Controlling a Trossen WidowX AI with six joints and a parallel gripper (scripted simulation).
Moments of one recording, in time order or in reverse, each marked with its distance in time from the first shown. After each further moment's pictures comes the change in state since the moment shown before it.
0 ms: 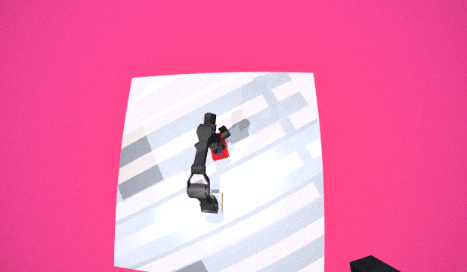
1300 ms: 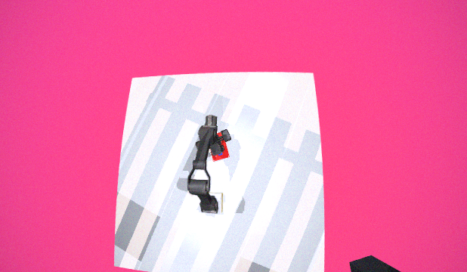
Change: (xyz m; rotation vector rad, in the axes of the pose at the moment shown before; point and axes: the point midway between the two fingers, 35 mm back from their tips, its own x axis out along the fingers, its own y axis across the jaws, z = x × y) arm 0.039 0.000 -0.001 0.166 -0.007 -0.003
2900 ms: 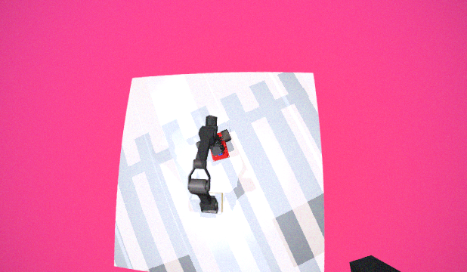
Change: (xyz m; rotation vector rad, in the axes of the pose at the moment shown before) arm 0.006 0.000 0.000 0.000 -0.002 -0.001
